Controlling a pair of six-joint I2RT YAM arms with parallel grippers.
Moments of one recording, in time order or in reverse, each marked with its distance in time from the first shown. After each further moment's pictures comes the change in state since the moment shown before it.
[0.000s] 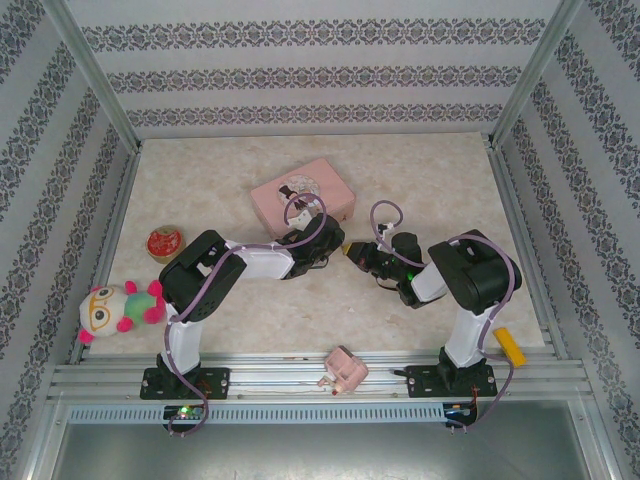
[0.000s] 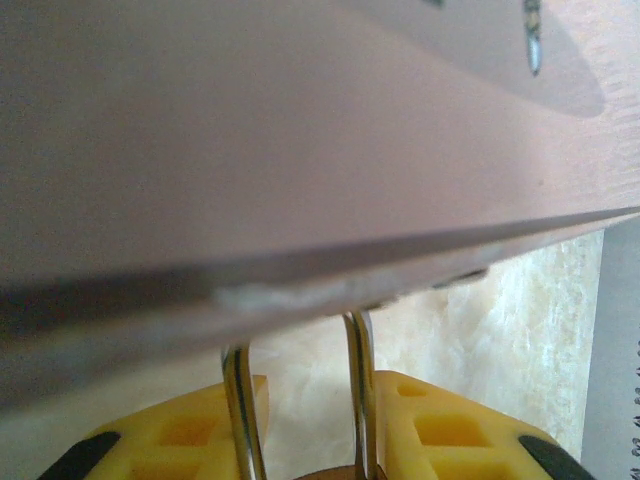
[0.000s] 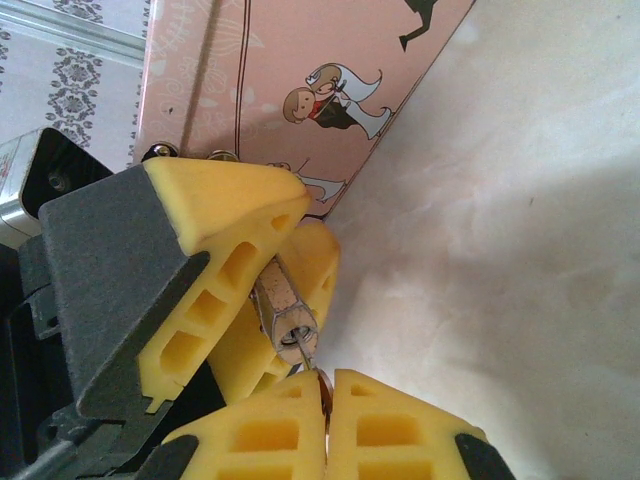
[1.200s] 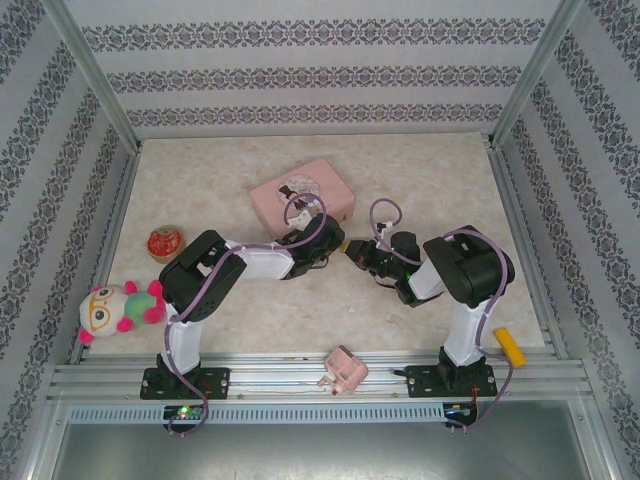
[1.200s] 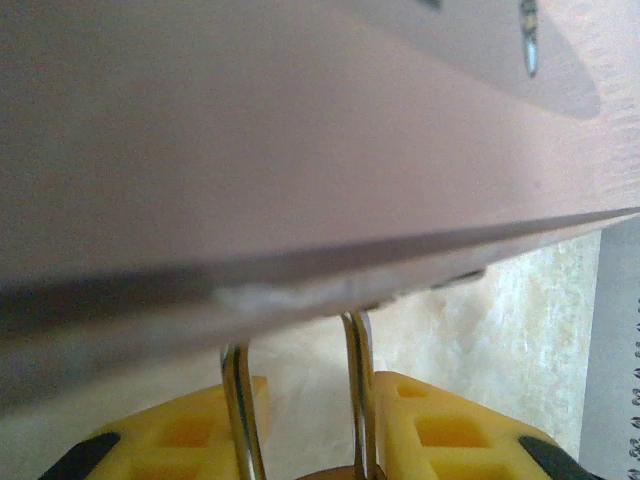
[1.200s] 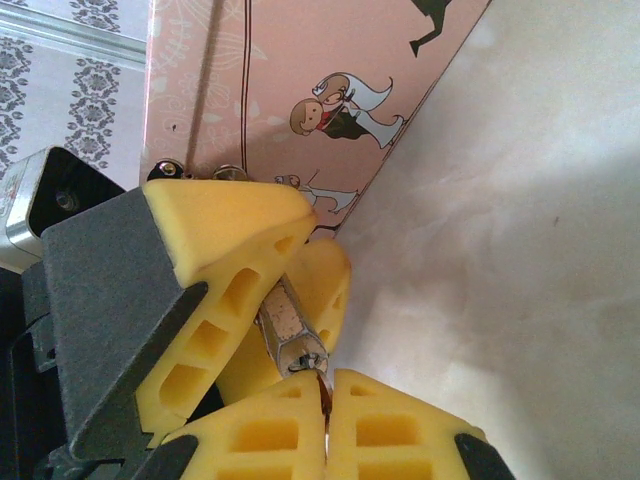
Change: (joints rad) left arm 0.000 0.000 -0.003 0.007 0.000 -0.002; right arm -0.006 0.058 0.021 0.071 -0.026 0.049
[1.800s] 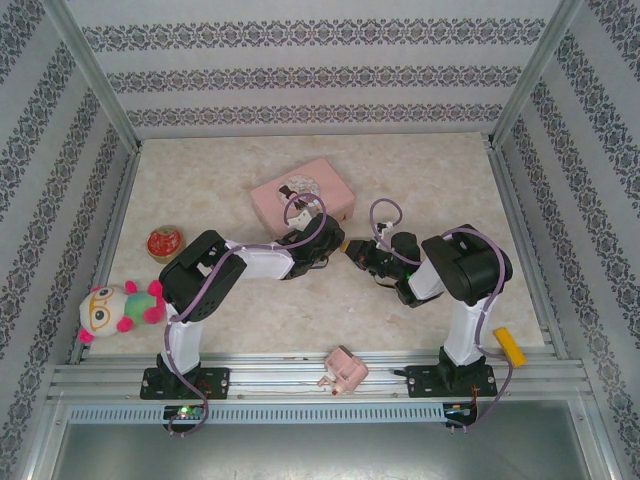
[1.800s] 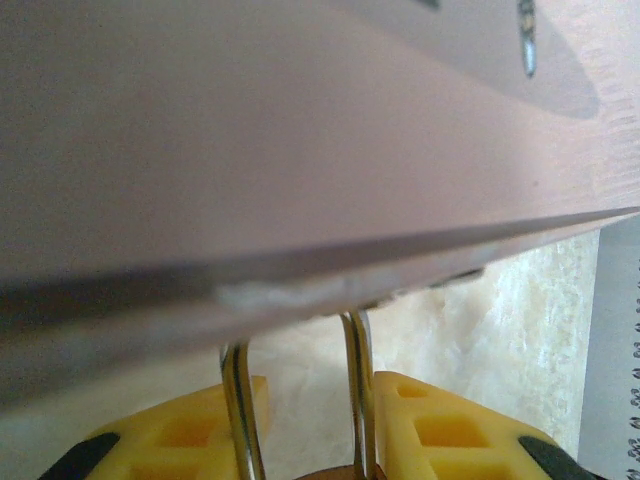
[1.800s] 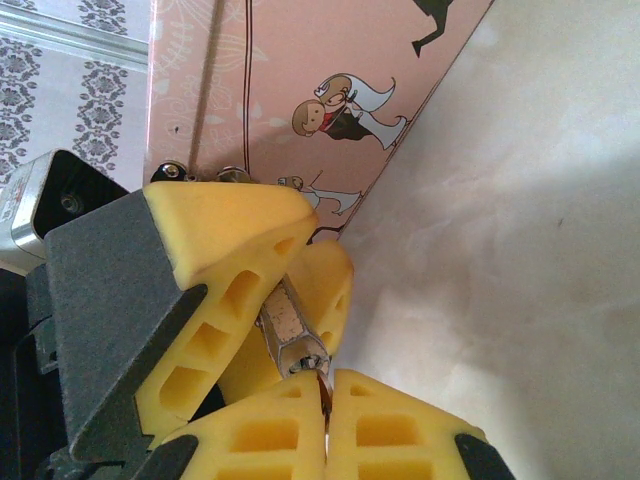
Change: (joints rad) left arm 0.000 0.000 -0.002 0.004 -0.001 0.000; right arm 0.000 0.019 -0.001 0.034 -0.004 0.016
